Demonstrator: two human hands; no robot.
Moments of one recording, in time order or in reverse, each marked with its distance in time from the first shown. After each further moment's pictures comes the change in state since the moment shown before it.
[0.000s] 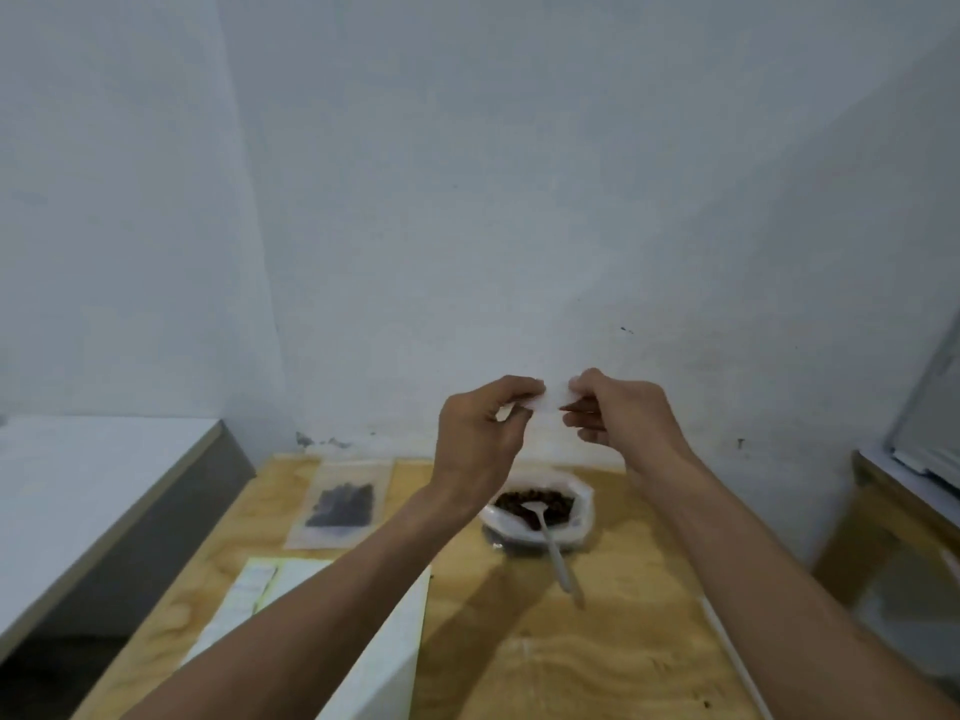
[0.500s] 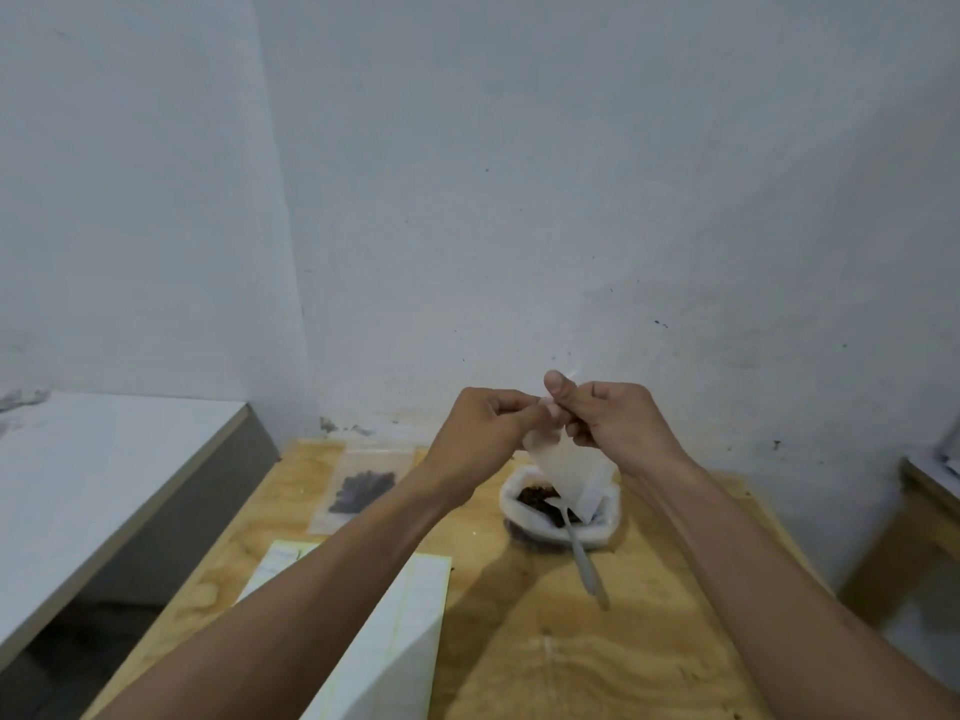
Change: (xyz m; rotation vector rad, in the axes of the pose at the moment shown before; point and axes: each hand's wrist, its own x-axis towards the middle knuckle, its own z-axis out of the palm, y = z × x) left_hand 0.007 -0.003 -0.029 -0.298 -0.326 -0.484; right_hand 0.007 0.015 0.026 -0.061 -0.226 -0.088
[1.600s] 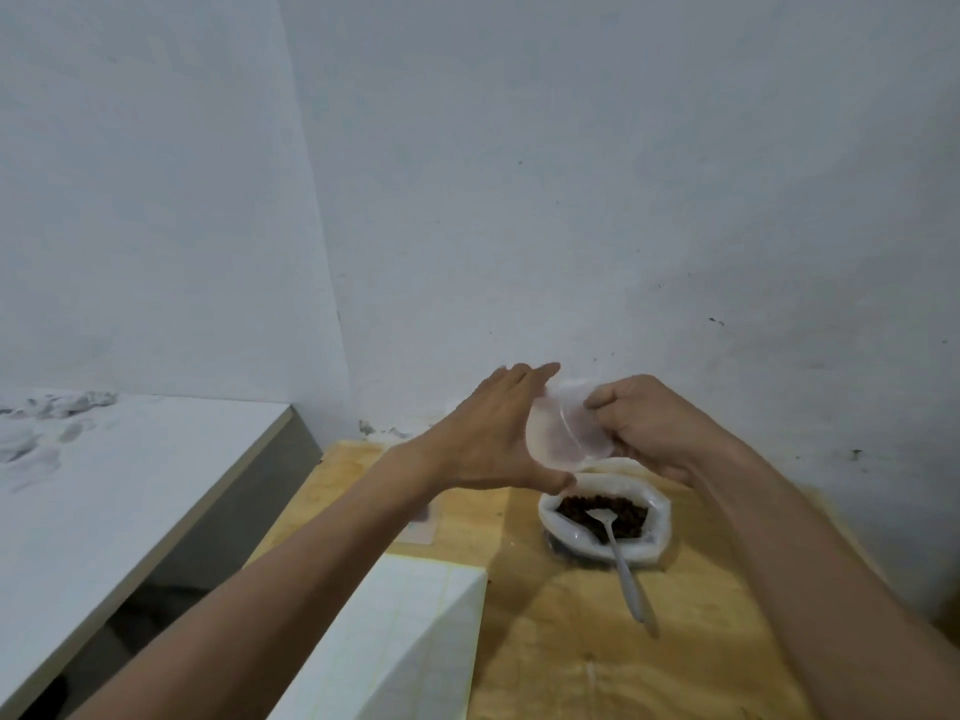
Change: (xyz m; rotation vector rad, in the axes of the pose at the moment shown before) left_hand 0.016 0.007 -0.035 0.990 -0.211 0.219; right_hand 0.038 0.007 -0.002 -0.200 -0.244 0.091
